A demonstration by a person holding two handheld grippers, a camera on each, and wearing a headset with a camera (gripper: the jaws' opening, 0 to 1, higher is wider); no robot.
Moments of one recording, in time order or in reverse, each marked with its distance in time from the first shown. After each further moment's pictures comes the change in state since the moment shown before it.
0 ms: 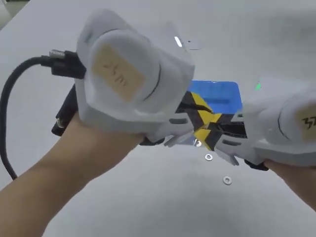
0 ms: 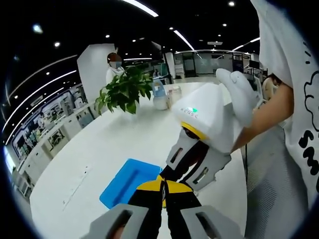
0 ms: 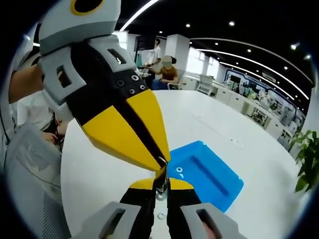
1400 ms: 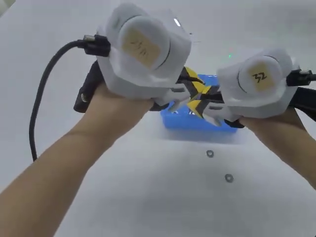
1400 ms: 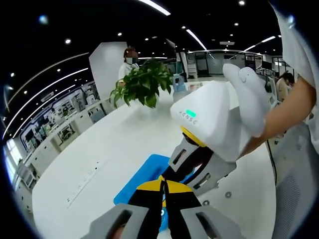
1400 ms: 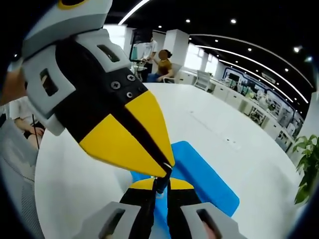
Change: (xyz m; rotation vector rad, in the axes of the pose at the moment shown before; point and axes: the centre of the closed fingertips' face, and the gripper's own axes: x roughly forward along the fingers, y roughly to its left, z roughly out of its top) left arm 0.042 0.062 -0.029 -0.043 0.007 0.095; right arm 0.059 -0.052 -0.012 -0.018 0.058 -0.029
